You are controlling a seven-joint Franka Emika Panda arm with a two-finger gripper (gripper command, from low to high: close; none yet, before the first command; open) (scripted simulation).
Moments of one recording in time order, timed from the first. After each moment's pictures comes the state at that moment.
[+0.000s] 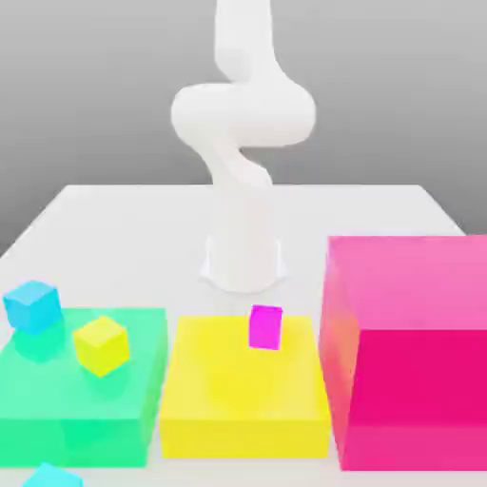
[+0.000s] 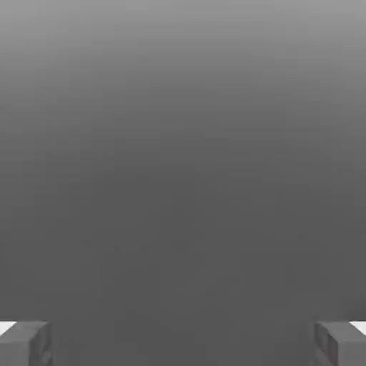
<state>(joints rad) -0.01 -0.71 -0.02 -2.29 0.01 2.32 0.80</state>
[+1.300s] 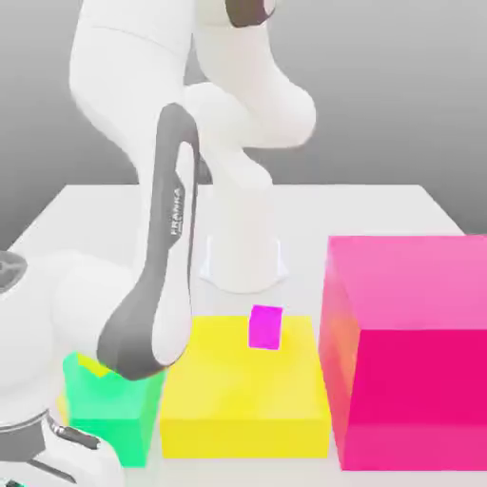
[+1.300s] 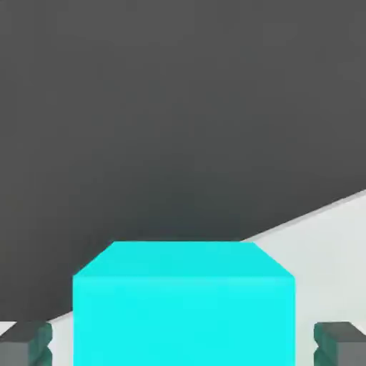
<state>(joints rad) -0.20 0.59 -0.17 -2.09 0.20 2.66 0.66</state>
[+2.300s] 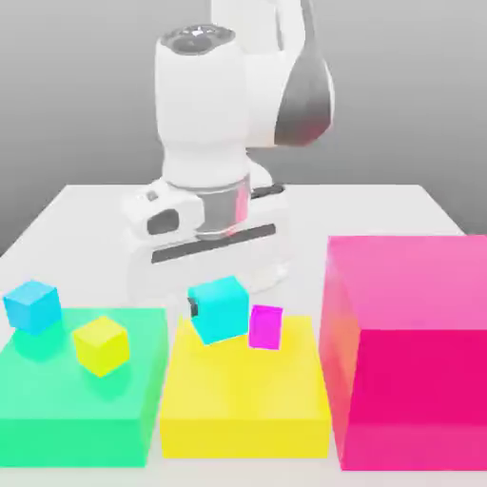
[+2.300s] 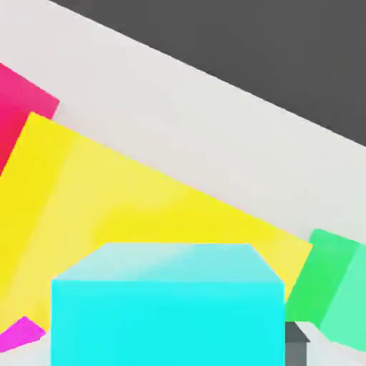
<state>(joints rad) 0.03 -0.32 -0.07 -2.73 0.00 2.40 0.16</state>
